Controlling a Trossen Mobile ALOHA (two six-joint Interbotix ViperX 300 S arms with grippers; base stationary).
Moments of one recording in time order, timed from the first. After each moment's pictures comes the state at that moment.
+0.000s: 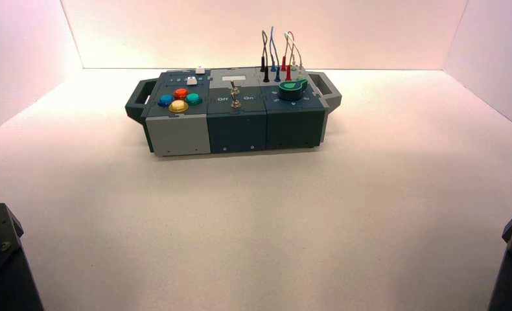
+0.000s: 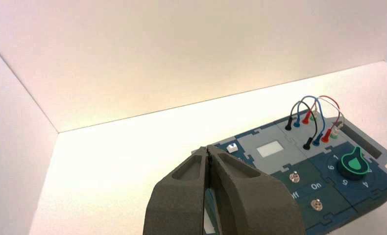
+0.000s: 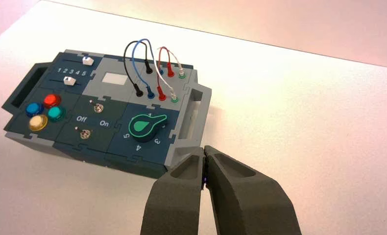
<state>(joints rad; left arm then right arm) -0.22 -0.79 1.08 -0.13 0.08 0.22 0.32 -0.72 1.02 0.04 0.32 0.01</state>
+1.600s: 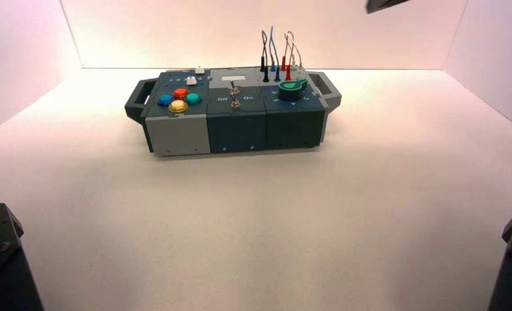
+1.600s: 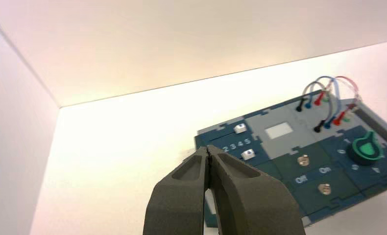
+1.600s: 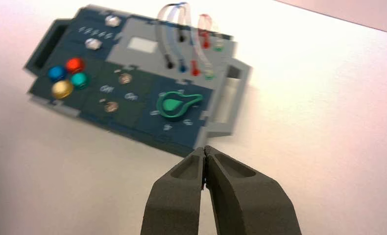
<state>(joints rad) -0.15 -0.74 1.03 -0.13 0.20 0.22 0.45 -0.52 0.87 0.05 0.48 0.01</state>
